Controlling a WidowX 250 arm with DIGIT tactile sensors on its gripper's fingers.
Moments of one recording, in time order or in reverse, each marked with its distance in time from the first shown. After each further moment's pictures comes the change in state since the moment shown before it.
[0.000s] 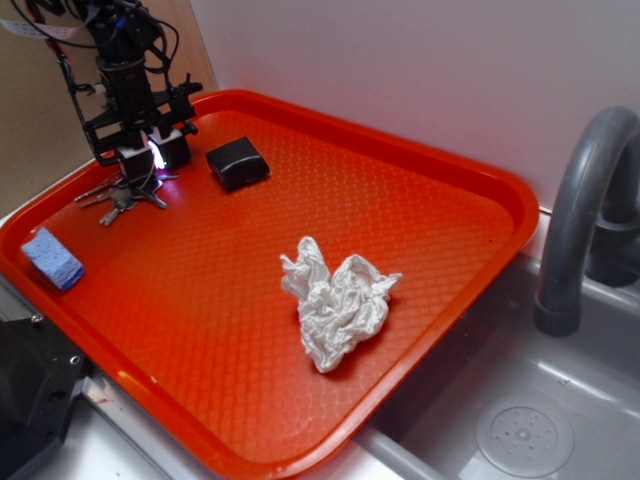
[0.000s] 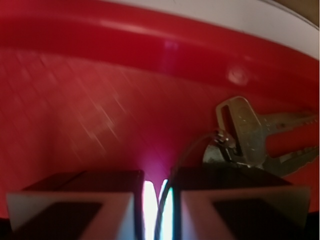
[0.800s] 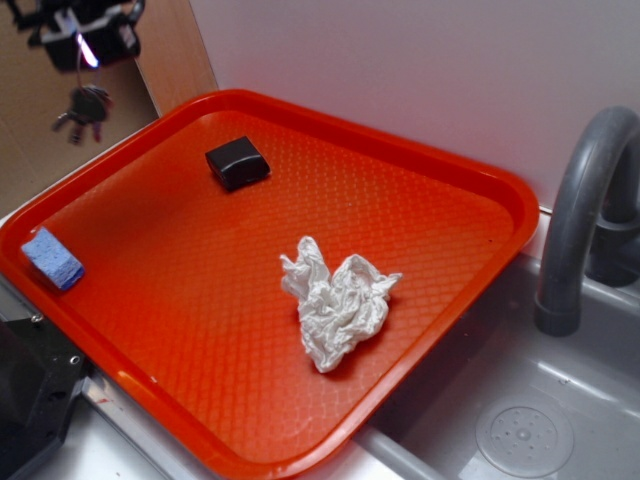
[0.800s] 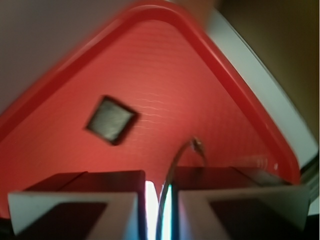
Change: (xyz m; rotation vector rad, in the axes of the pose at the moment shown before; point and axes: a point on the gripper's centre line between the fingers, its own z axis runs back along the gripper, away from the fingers) arm -0.054 0.011 0.154 -0.203 -0.016 -0.857
